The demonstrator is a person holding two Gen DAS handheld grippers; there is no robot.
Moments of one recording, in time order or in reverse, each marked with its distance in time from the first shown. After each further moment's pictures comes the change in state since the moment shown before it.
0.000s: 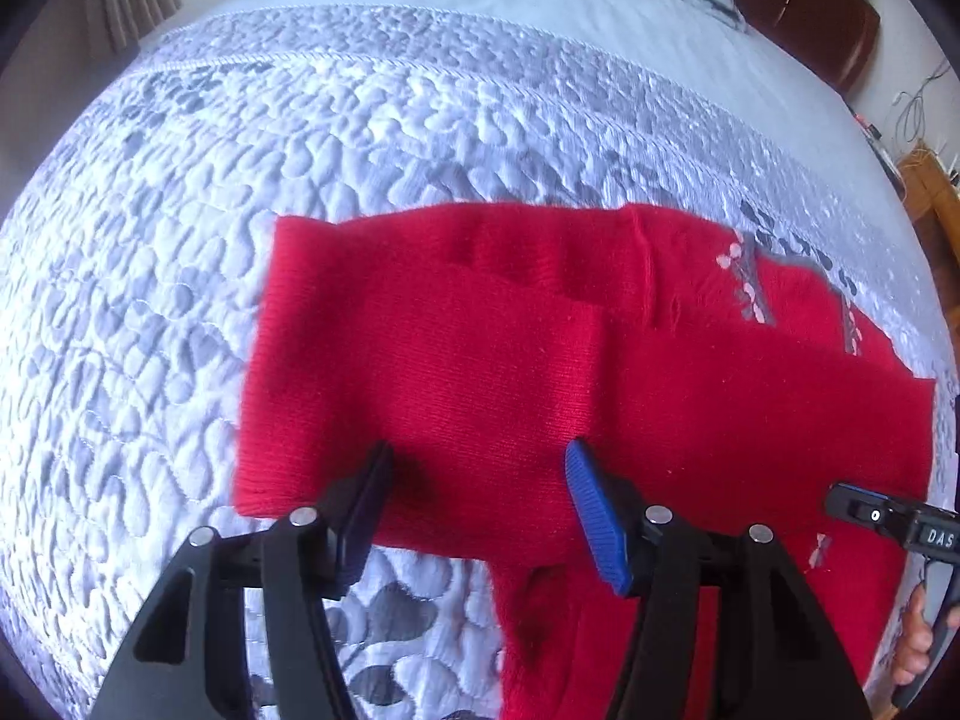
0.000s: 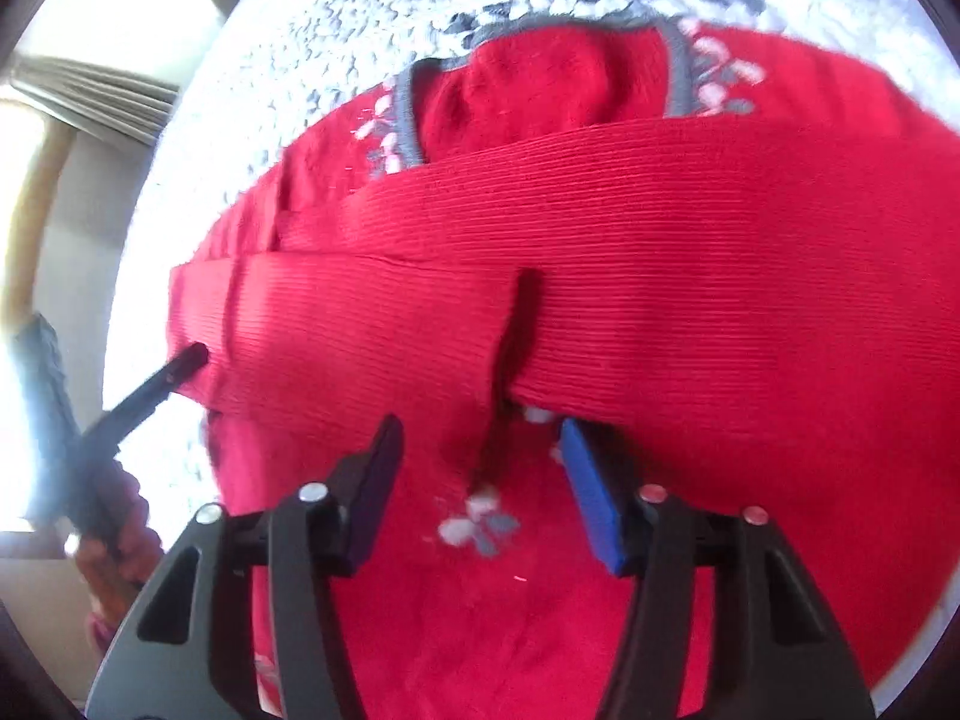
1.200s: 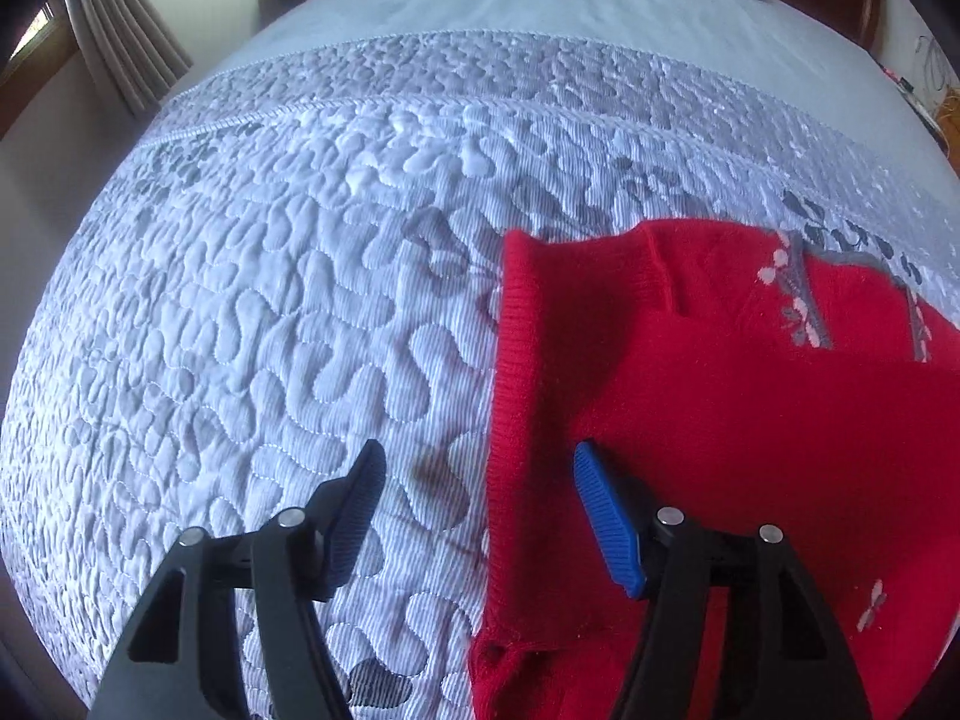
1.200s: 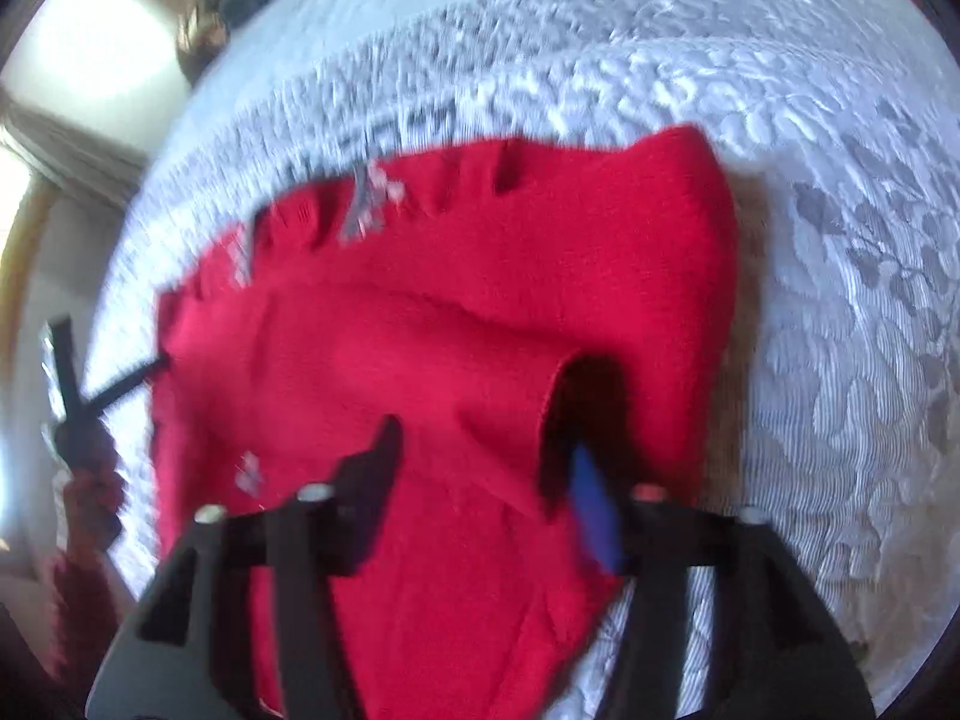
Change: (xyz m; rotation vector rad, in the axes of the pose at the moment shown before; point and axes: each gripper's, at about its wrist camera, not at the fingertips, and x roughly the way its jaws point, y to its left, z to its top) left arm 0.018 -0.044 0.021 0.088 -0.034 0.199; right arm -0.109 -0.138 -0.018 0.039 -0.201 -0.094
